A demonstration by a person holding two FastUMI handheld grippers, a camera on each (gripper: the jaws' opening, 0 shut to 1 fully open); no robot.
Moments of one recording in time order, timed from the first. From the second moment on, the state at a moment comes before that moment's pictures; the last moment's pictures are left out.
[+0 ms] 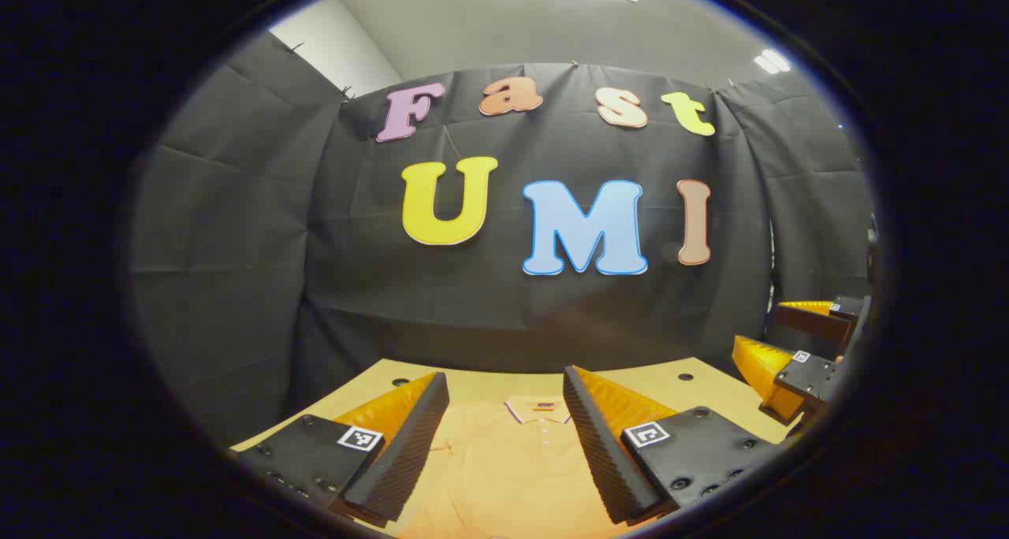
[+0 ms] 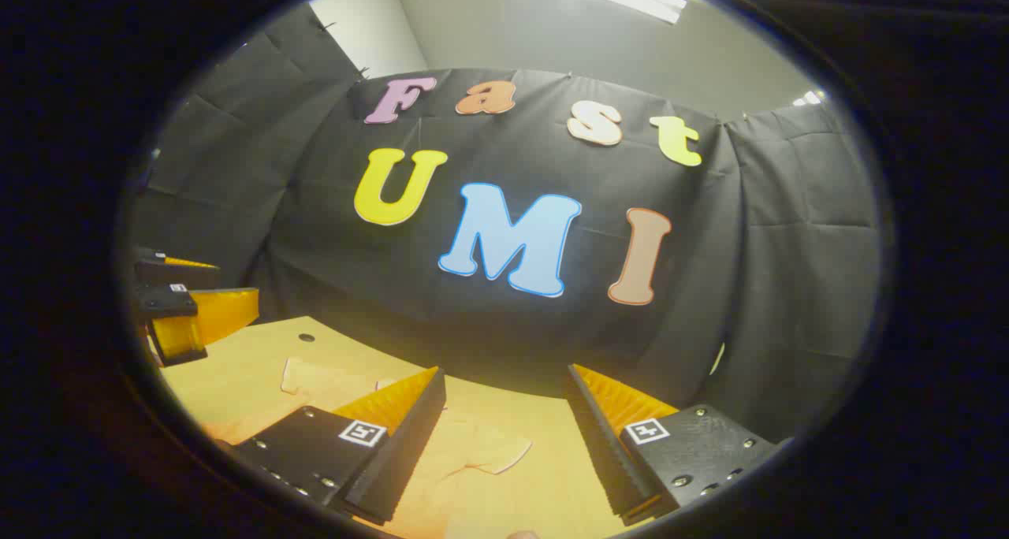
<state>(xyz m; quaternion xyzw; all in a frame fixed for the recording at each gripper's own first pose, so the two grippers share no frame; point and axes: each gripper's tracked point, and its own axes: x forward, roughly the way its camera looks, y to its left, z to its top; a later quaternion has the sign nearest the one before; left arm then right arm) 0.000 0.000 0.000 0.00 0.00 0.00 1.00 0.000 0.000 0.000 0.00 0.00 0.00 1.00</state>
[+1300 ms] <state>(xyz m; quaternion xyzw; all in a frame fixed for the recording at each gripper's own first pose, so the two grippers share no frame) 0.082 0.034 -0.033 0.02 0.04 -0.01 1.00 0.105 -0.019 -0.106 0.08 0.14 -0.05 0.99</state>
